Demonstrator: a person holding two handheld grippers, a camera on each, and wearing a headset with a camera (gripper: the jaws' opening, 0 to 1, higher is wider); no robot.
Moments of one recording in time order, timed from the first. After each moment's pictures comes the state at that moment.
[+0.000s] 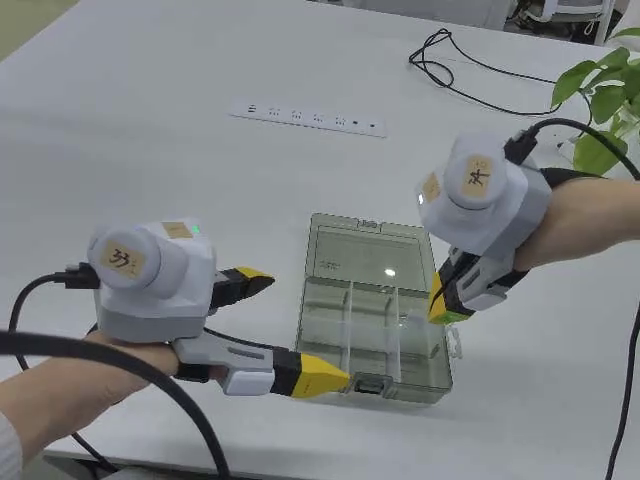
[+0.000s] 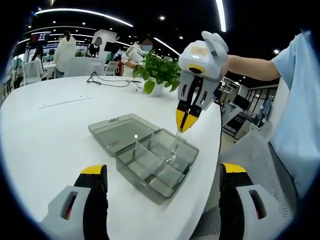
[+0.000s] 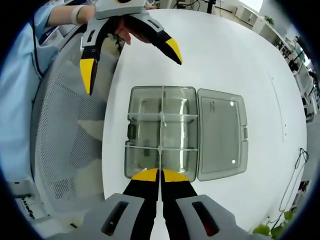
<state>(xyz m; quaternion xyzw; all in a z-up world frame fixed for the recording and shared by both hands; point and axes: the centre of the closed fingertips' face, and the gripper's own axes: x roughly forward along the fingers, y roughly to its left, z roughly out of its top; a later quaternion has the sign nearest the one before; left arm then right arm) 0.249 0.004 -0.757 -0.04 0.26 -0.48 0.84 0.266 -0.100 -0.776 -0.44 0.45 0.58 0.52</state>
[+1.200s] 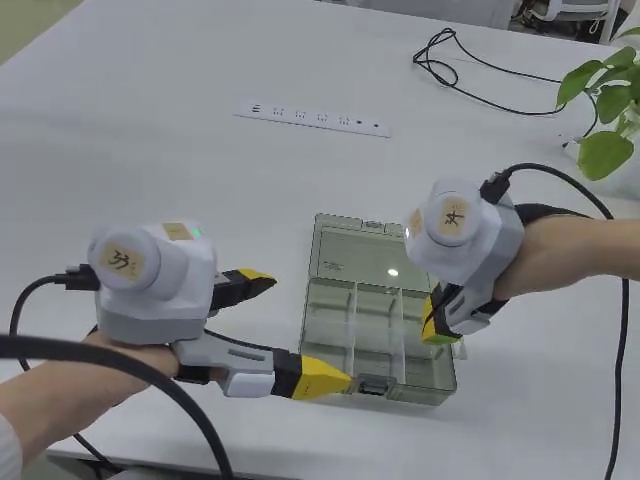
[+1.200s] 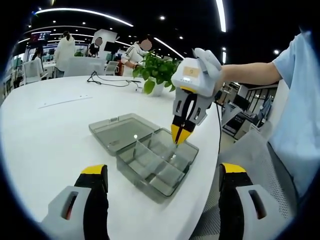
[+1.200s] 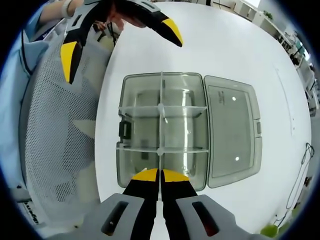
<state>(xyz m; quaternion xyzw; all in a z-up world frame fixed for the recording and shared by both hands) 0.248 0.006 -0.757 -0.04 0.26 -0.48 0.84 0.269 -0.102 -0.814 -0.43 0.47 0.57 0.52</state>
